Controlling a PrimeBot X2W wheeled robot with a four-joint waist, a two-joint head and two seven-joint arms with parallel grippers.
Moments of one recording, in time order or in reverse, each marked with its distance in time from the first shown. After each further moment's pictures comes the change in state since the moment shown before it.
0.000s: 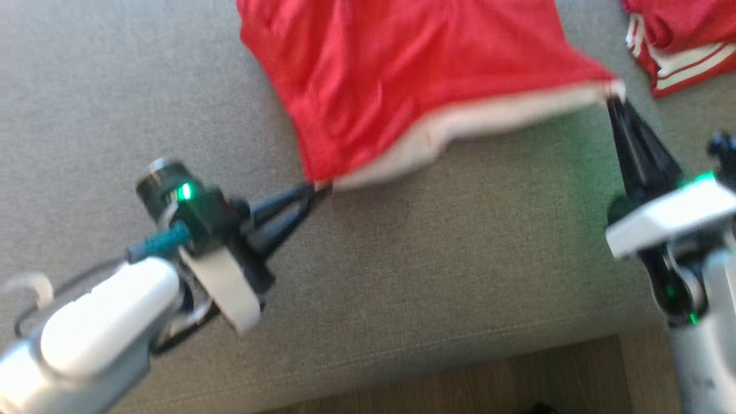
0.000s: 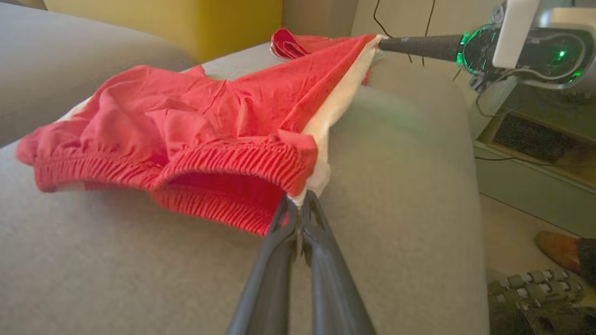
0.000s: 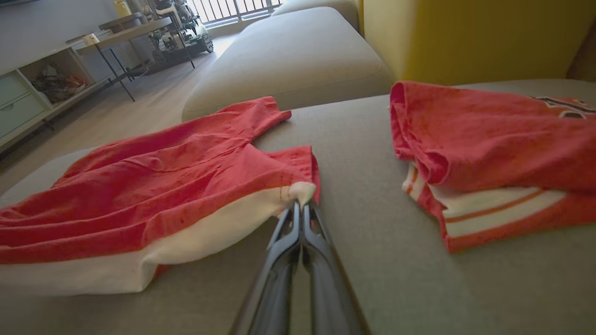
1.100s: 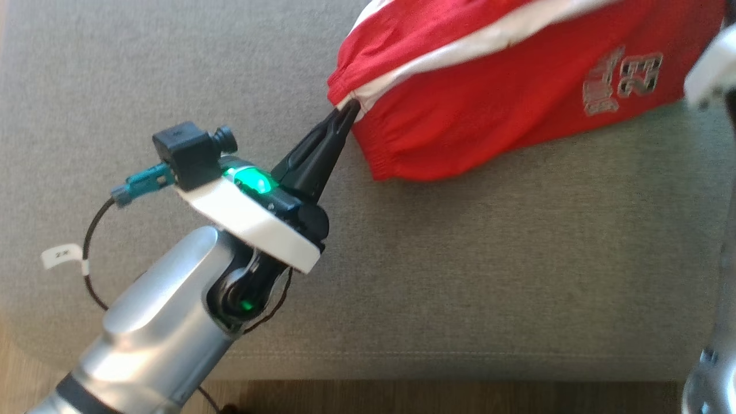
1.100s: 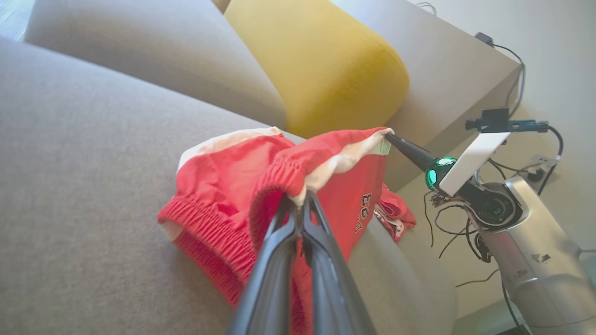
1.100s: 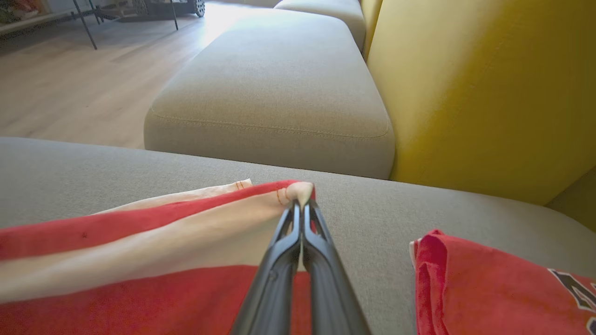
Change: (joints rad) left arm 0.132 -0.287 0.272 0.014 -0.395 0.000 0.000; right arm -0.312 0.071 -0.236 -0.041 -0.380 0.000 0.380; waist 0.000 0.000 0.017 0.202
